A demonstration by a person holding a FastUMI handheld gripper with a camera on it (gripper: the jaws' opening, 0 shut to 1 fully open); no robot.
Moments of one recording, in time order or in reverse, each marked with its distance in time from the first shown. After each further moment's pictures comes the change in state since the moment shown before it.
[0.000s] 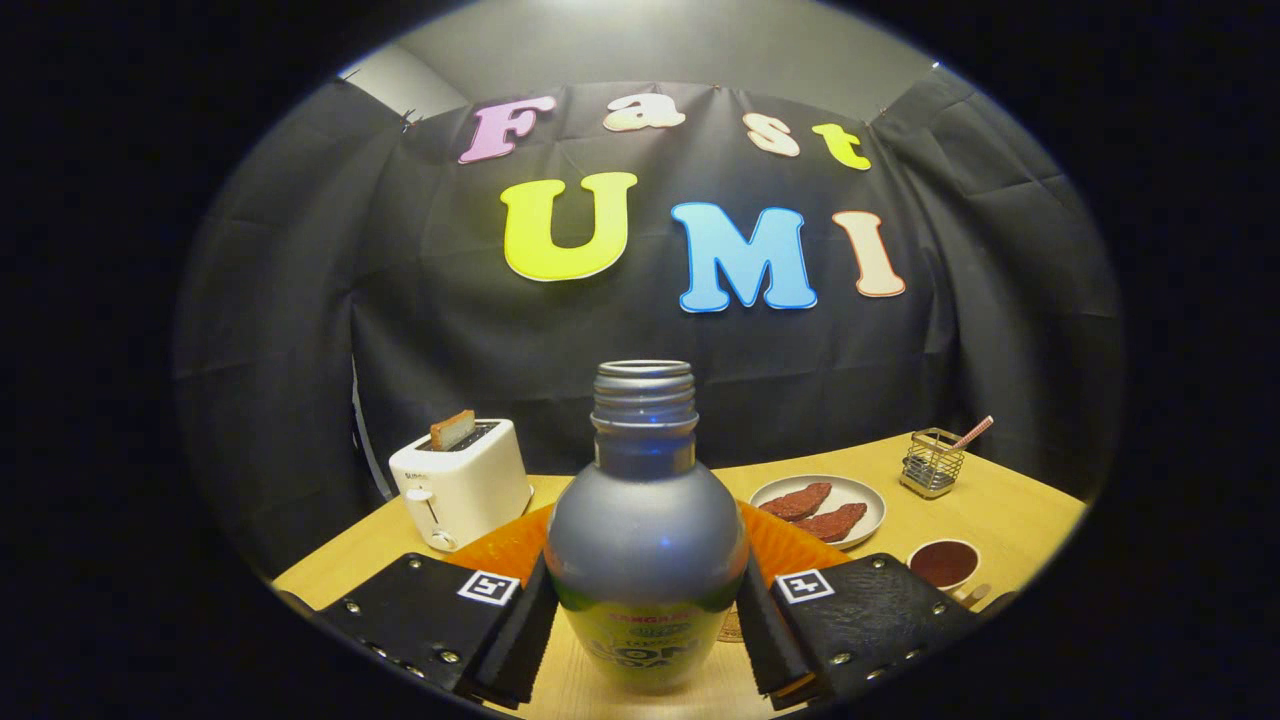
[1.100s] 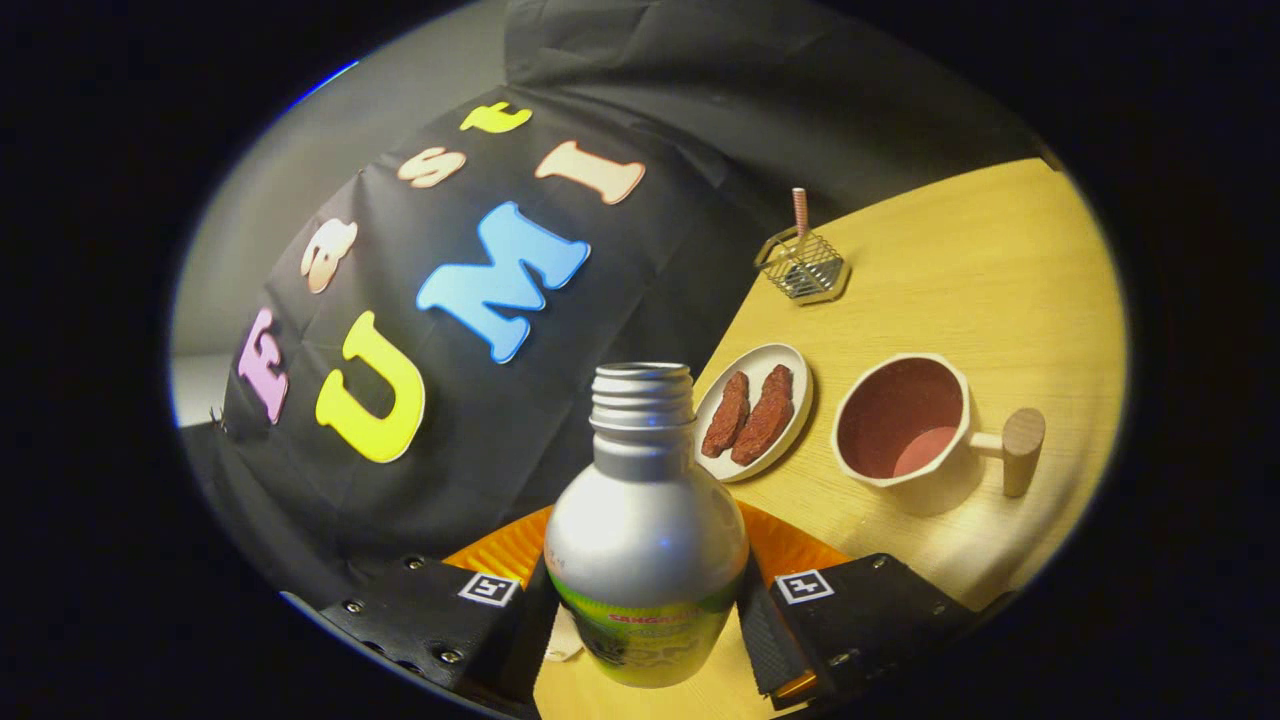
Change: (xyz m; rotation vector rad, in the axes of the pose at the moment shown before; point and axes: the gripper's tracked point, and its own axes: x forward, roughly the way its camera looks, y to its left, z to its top) arm 0.012 -0.109 -0.038 0.957 0.035 -0.202
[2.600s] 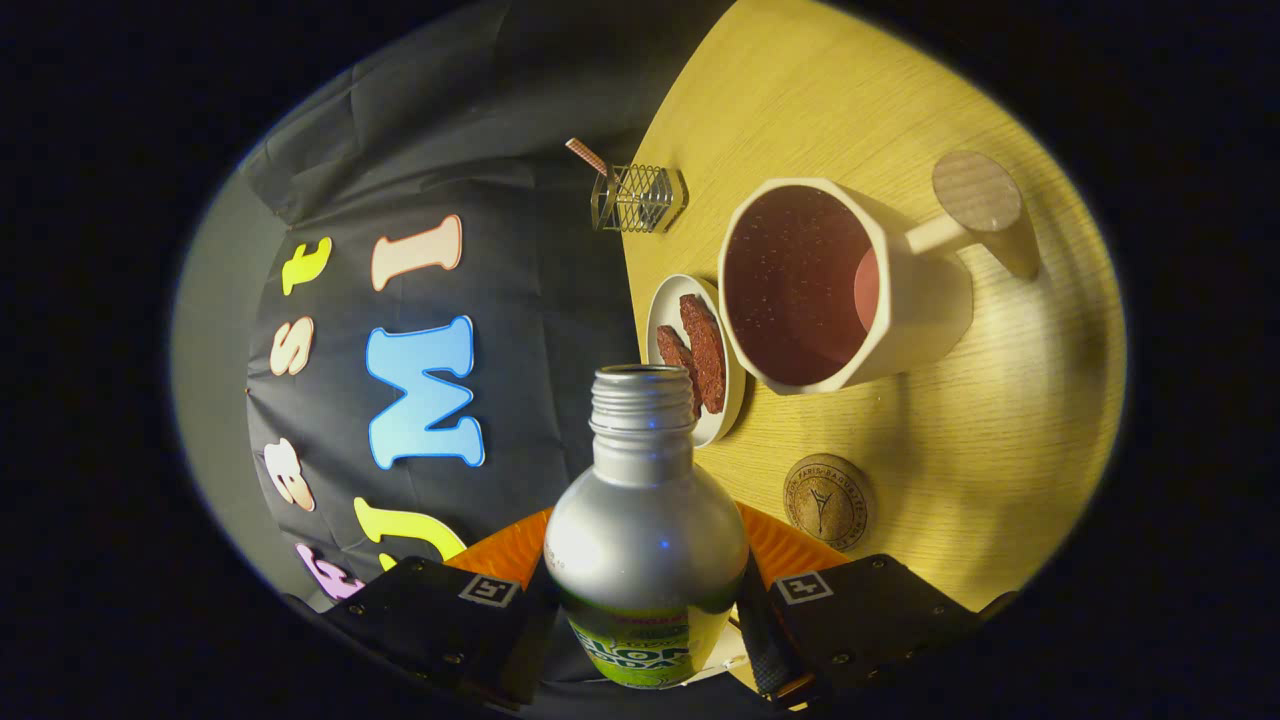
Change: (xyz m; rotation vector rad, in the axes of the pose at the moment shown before) arm 0.014 -0.016 -0.012 0.666 0.048 -0.070
